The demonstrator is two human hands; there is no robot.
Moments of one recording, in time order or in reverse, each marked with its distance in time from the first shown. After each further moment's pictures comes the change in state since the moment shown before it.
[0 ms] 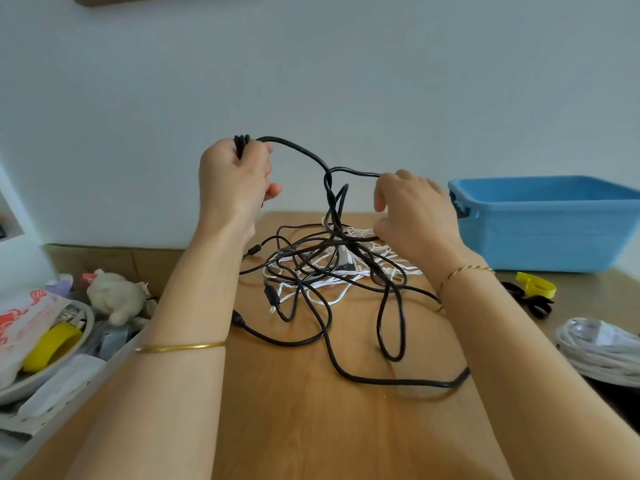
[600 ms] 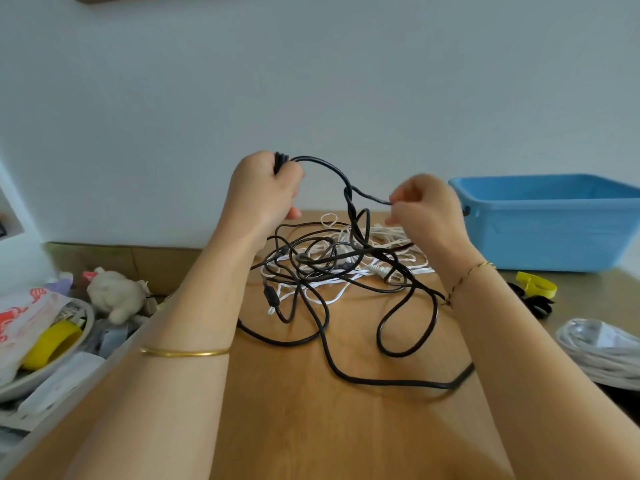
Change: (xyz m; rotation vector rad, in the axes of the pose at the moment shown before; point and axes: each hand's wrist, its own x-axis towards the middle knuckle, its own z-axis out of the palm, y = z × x) left_hand -0.010 -0.007 0.012 0.357 -0.254 0.043; right_hand 0.002 0.021 0.011 0.677 0.031 0.376
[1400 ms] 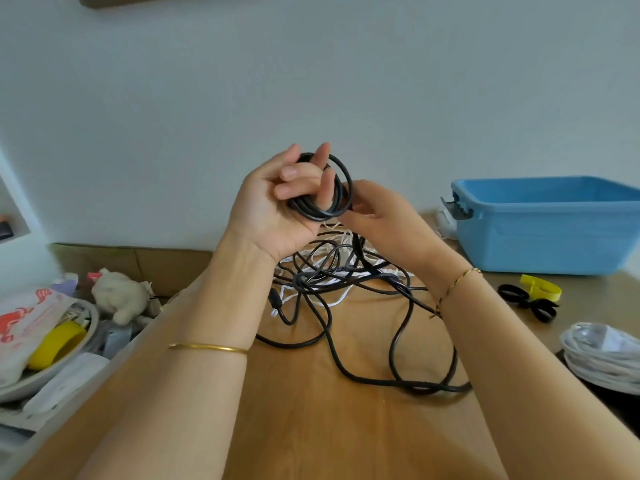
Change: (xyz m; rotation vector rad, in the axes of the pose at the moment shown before) left_hand -0.006 0.005 0.001 -1.674 -0.580 -0.541; right_hand -0.010 -0.014 0.025 0.112 -0.390 -0.358
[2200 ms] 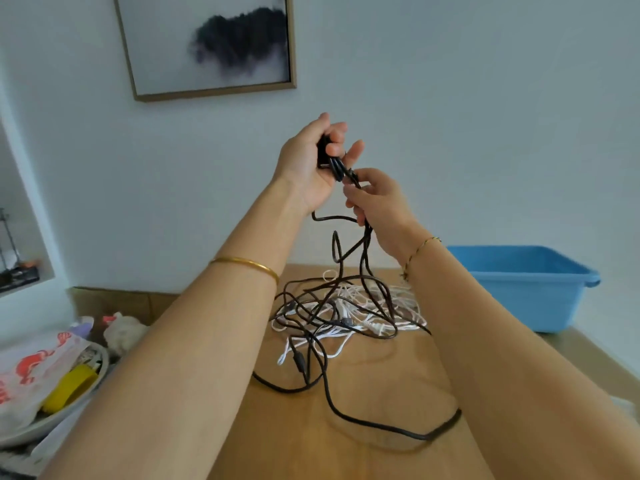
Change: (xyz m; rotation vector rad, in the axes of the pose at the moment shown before) left_hand 0.042 0.027 0.131 0.494 0.074 0.370; right_hand 0.056 -0.079 -0.053 0.348 0.254 0.102
